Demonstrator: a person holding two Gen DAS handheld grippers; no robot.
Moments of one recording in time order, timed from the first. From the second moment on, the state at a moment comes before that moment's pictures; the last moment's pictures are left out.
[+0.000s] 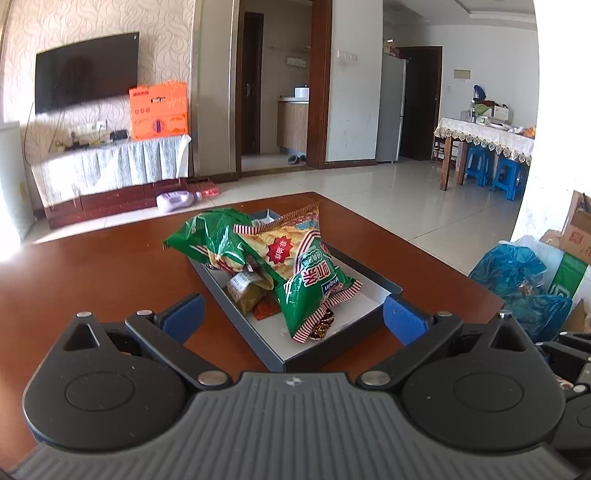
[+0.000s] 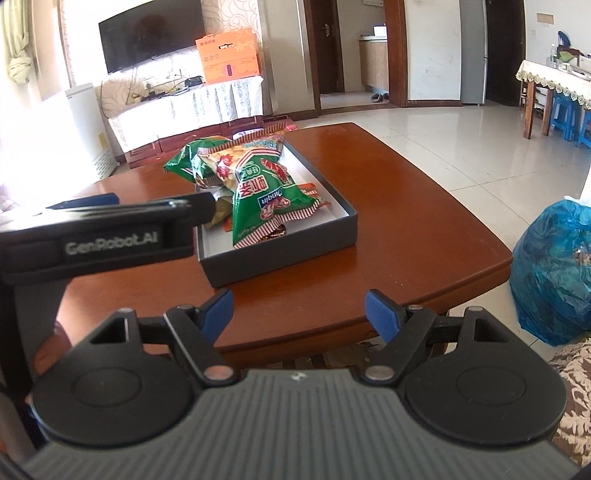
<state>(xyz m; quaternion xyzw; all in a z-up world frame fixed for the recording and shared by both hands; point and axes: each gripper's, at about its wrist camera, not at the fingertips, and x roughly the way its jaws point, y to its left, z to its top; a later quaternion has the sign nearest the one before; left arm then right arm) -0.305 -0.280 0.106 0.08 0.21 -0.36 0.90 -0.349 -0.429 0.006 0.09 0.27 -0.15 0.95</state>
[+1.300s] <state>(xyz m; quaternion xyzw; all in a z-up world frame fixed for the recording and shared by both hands) -0.343 -0.281 0.112 0.08 0.20 -0.37 0.90 -0.360 -0.439 -0.002 0.08 0.30 -0.16 0.94</state>
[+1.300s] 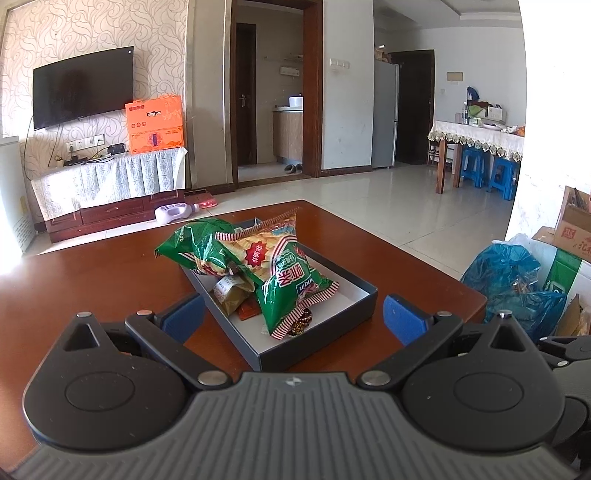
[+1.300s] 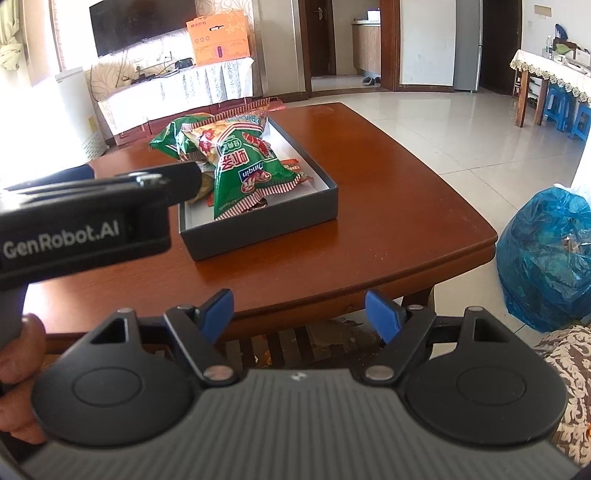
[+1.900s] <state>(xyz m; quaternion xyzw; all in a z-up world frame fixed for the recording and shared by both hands) -0.345 -0.282 0.110 0.09 0.19 -0.38 0.90 -0.361 -0.439 -0.002 0.08 0.30 -0.16 0.94</state>
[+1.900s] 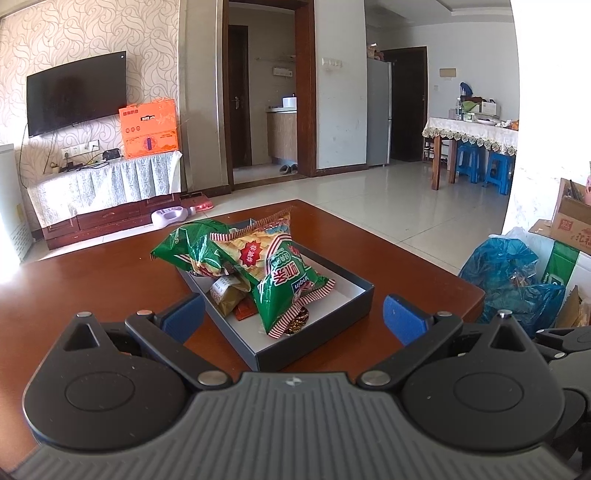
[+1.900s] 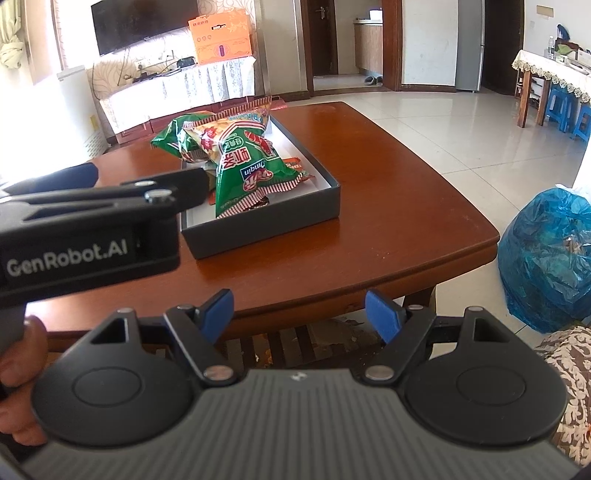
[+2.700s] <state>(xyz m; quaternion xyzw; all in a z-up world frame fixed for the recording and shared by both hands) -0.348 -0.283 0.108 0.09 0.20 -0.39 0.90 -0.361 -0.439 -0.003 0.08 0.30 -0.15 0.94</state>
